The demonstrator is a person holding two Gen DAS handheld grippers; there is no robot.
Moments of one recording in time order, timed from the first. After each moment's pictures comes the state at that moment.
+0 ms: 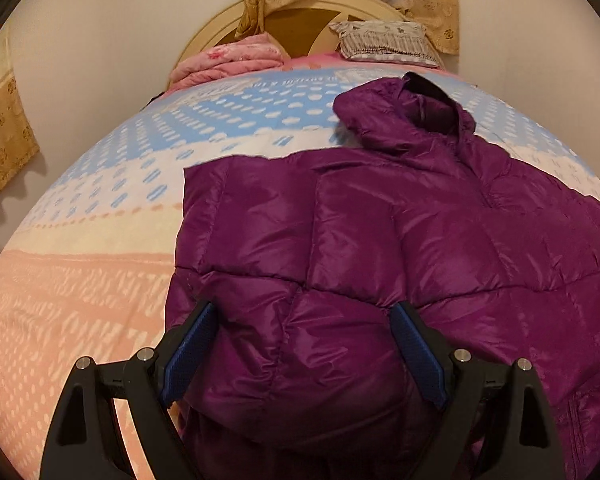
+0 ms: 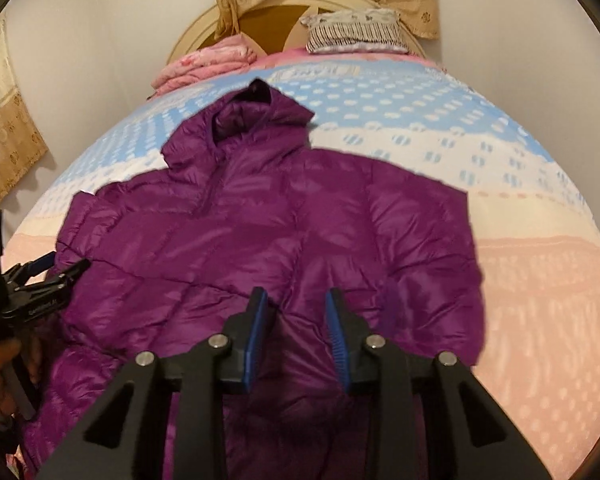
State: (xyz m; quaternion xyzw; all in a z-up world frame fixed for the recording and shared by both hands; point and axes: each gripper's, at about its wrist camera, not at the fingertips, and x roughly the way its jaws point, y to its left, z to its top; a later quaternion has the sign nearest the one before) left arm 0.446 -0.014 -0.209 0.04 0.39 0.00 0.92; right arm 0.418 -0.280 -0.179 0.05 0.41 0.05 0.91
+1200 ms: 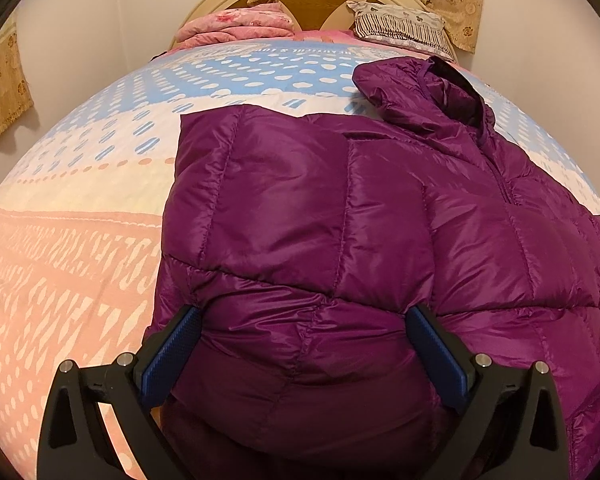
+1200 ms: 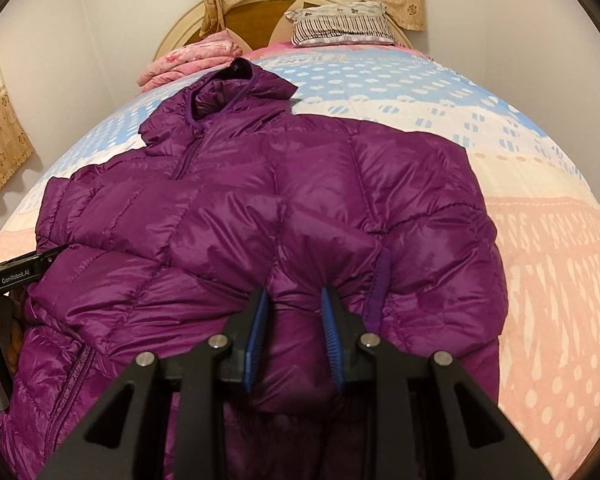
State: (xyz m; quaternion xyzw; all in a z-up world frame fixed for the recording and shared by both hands) left arm 0.464 0.003 -0.231 -0.01 0.43 -0.01 0.90; right arm 0.404 -0.283 -0.207 0.06 0.40 0.03 0.91
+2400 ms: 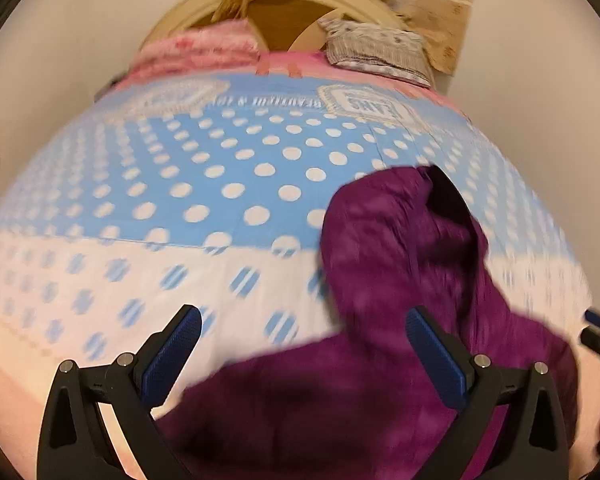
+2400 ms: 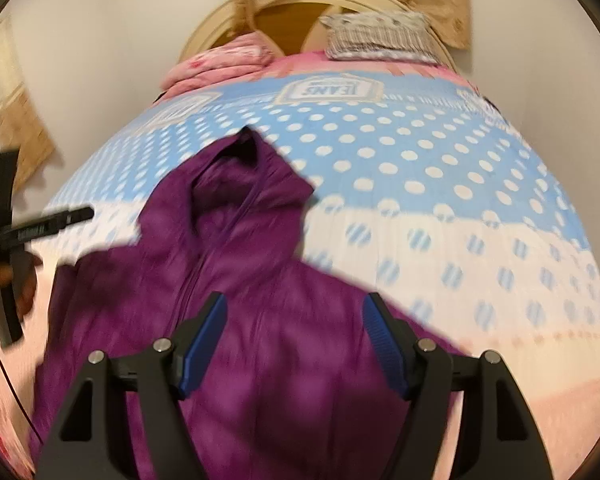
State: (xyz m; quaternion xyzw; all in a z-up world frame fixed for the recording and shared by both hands) left arm 0.650 -0.015 -0.135 -0.05 0.43 -0.08 0.90; right arm 0.583 -0.311 -0.119 0.06 0.42 0.09 0.90
